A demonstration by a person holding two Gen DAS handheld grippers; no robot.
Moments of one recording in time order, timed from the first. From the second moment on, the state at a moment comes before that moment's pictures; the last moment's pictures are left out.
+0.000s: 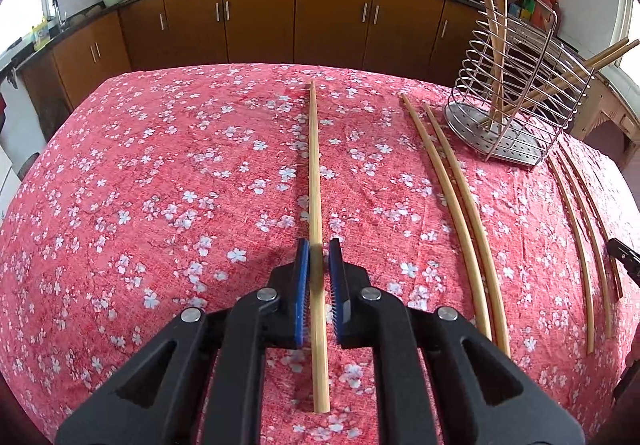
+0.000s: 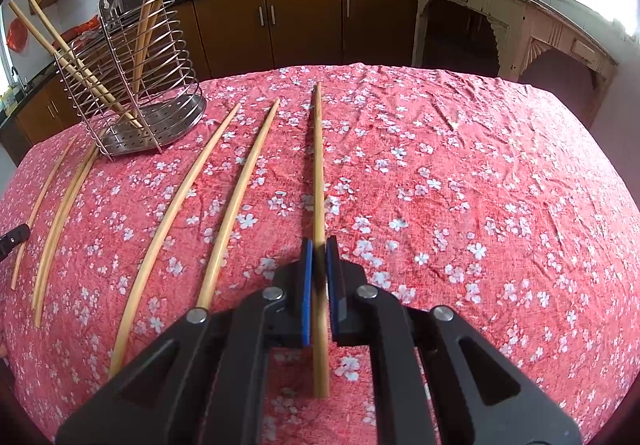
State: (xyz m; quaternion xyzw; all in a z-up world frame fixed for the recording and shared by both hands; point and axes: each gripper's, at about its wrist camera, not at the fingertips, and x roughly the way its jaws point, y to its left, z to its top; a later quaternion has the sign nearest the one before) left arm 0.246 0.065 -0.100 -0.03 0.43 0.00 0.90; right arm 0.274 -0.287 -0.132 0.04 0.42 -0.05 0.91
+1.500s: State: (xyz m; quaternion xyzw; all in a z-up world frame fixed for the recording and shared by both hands) left arm 0.218 0.052 -0.090 0.00 0.41 -0.01 0.91; right arm 0.236 -0.287 -0.106 0.03 0.39 -0.05 0.92
